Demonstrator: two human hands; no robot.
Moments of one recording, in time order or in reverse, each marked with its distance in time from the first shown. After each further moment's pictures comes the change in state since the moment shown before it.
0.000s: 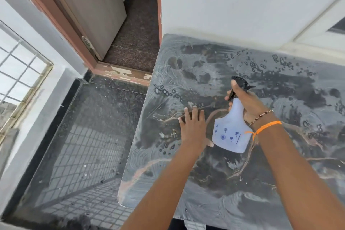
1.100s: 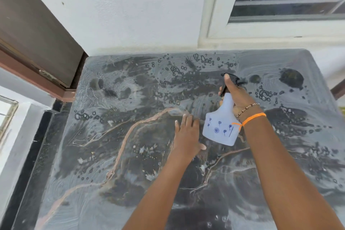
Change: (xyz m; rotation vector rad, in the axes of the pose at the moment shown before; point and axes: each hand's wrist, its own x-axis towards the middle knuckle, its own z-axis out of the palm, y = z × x) left_hand 0.047 0.223 0.058 0.057 -0.065 0.182; right_hand 0.028 0.014 -0.255 0.004 0.124 -0.031
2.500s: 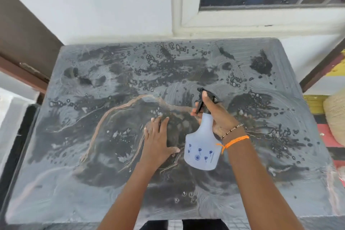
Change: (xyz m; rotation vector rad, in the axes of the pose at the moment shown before) left_hand -0.055 -0.002 0.048 -0.127 0.162 -0.121; right_hand -0.077 0.067 -0.023 0.363 -0.290 0.066
